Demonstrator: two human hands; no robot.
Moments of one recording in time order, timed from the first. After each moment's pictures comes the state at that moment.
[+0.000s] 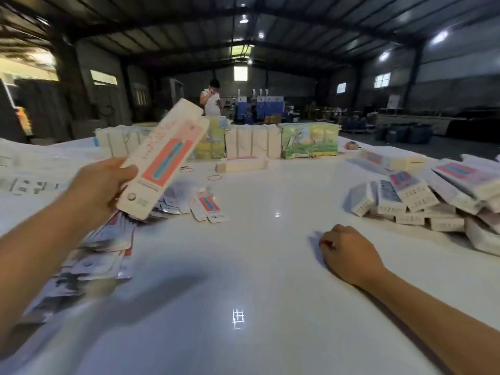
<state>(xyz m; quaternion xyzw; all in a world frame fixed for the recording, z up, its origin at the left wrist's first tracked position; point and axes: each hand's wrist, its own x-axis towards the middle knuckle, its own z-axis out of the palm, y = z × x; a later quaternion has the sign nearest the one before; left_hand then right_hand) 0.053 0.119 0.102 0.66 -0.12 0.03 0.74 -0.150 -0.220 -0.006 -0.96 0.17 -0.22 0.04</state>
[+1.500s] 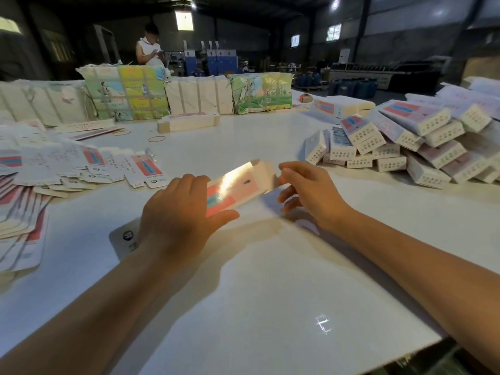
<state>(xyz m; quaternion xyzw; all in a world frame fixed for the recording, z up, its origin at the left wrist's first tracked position) -0.060 -0.018 0.008 0.87 -0.40 0.25 0.14 -0.156 -0.218 0.005 -0.70 0.17 -0.29 0.63</state>
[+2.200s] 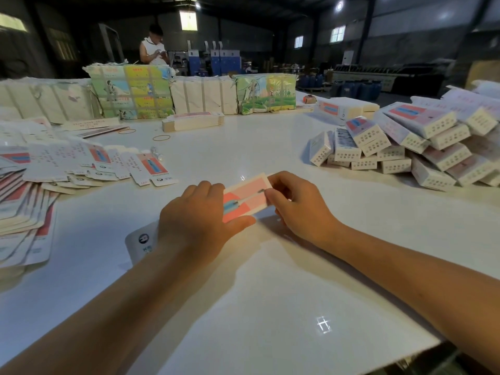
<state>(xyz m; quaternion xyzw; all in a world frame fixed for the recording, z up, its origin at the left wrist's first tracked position) -0.074 -0.024 0.006 0.88 -0.39 0.24 0.12 -0.156 -0.185 -0.001 -0.85 0.12 -0.32 0.39</state>
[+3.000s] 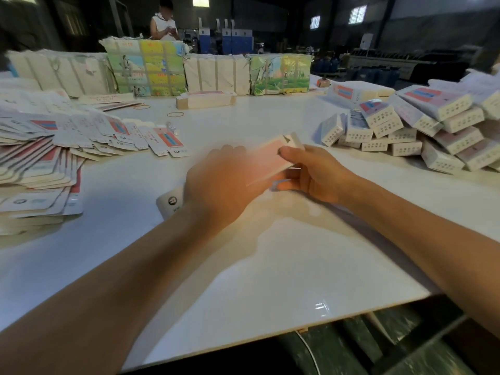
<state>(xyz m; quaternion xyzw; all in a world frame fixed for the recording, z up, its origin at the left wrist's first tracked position) -0.077 -0.031 0.003 0.86 -0.40 0.28 0.15 -0.156 -0.196 0.014 -0.67 0.12 -0.16 0.71</state>
